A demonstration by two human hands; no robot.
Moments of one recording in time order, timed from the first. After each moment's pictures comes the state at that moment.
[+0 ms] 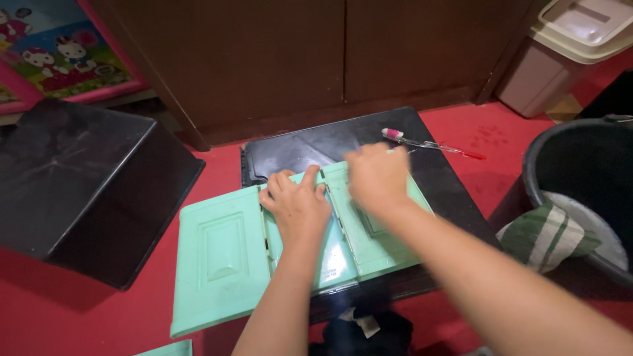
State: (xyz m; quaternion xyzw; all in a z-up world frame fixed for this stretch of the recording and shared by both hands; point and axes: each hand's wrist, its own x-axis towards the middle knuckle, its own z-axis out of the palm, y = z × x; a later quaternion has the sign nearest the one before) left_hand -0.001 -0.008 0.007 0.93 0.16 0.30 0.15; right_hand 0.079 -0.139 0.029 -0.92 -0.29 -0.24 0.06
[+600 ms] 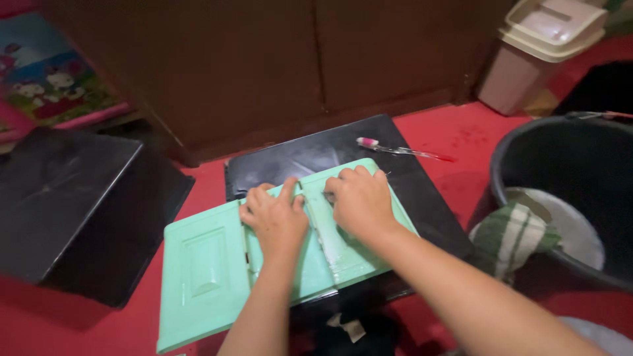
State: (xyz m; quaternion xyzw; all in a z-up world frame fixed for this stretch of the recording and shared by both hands) left_hand 0.002 -0.010 -0.003 0.93 0.16 0.31 0.12; right_hand 0.049 -0.163 0.037 -0.93 -0.28 -0.18 0.18
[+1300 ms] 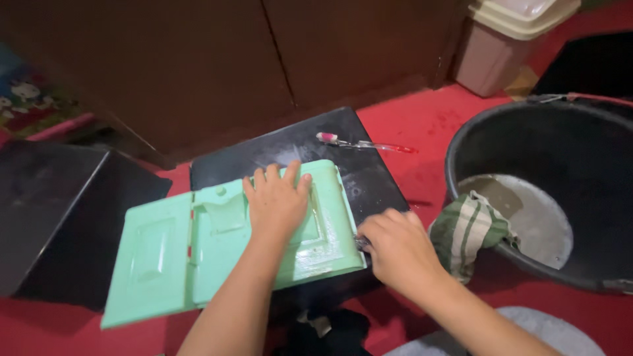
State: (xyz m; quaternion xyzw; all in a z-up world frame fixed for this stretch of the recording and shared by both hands) left_hand 0.045 -0.080 0.030 0.98 0.08 0.14 0.06; right_hand 0.000 -0.312 0.028 -0.90 -0.33 -0.13 0.26
